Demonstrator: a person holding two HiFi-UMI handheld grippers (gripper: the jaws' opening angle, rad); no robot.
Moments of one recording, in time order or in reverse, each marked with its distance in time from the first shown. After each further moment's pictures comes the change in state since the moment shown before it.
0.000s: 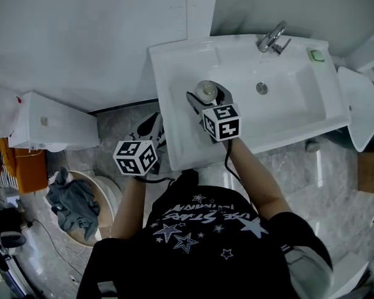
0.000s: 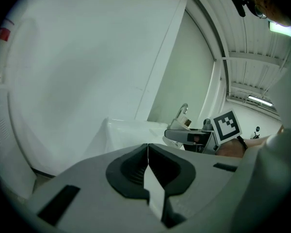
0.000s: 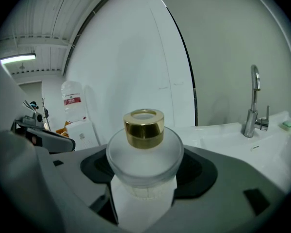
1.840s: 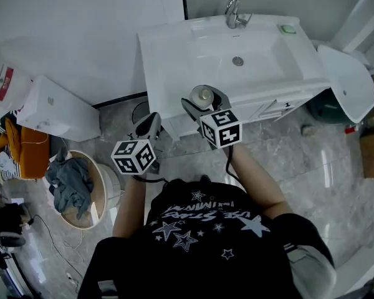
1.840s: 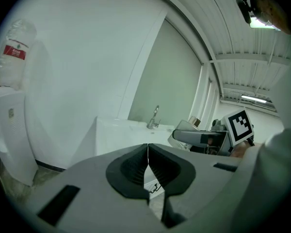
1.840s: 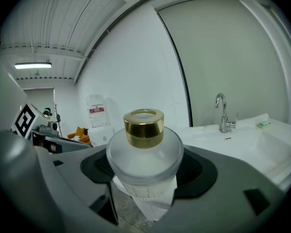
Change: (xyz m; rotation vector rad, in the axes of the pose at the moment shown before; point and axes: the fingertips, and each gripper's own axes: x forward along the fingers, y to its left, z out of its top) left arm -0.155 -0.173 -0.078 0.034 -0.082 -0.009; right arm -0.258 0.082 -0.044 -0.009 -0.103 0.064
